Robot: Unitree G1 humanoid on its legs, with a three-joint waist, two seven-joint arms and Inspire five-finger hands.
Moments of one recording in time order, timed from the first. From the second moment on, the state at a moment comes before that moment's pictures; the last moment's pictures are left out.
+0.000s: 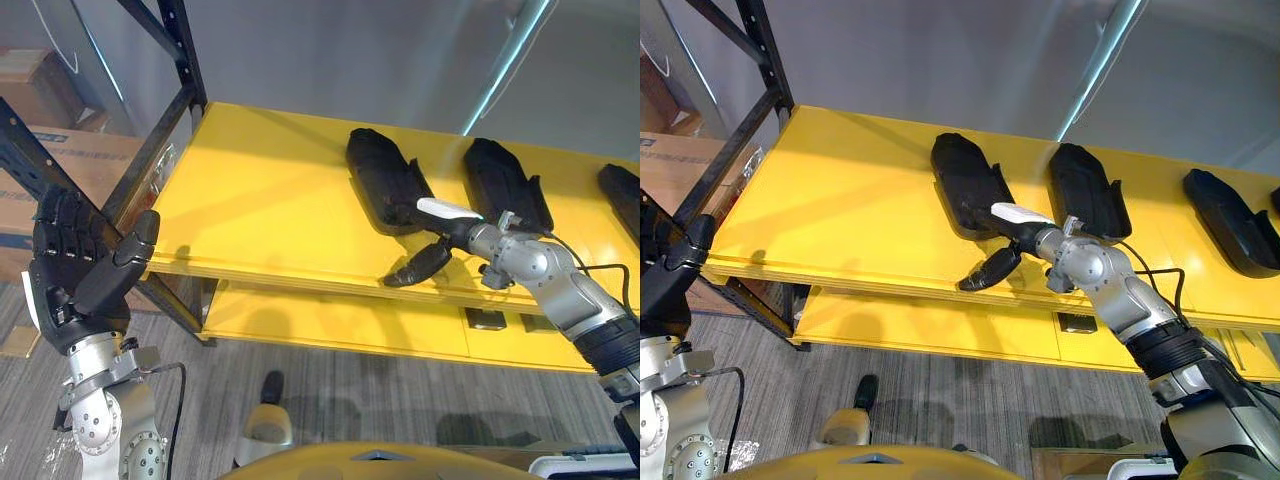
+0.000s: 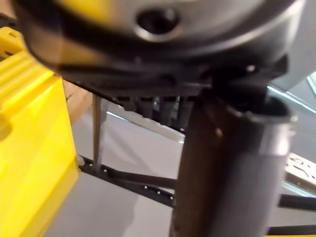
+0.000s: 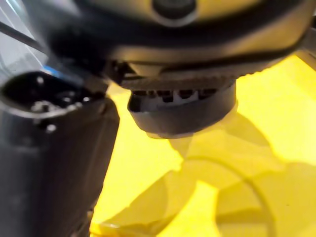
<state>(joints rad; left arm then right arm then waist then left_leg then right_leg) 0.42 0.13 0.29 -0.46 -0.58 -0.30 0.19 -0.43 -0.90 0.41 0.11 -0.25 -0.03 0.43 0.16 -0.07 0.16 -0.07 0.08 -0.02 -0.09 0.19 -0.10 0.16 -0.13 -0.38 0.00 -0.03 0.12</state>
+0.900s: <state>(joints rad) 0.40 0.13 0.25 -0.43 -0.58 -0.31 0.21 -0.53 -0.85 0.49 0.31 -0.36 -0.19 0.26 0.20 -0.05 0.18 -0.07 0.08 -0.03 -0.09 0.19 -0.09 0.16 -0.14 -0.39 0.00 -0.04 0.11</state>
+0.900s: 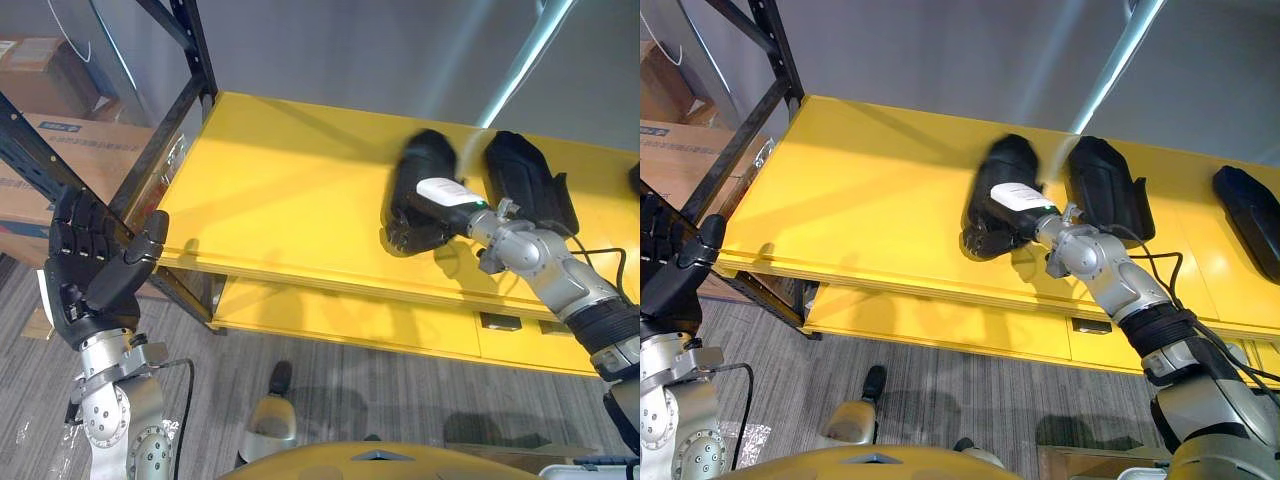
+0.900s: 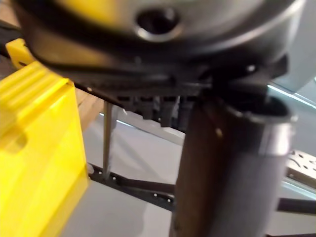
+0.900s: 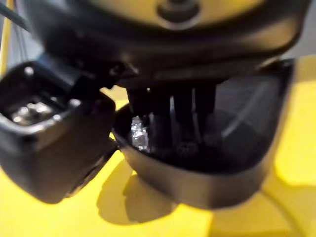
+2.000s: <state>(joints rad) 0.40 0.13 0.23 -0.38 -0.59 -0.32 0.21 -0.75 -0.91 0.76 0.49 -0.70 -0.41 -0.12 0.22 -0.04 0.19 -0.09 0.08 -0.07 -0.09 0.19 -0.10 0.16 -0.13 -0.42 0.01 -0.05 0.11</state>
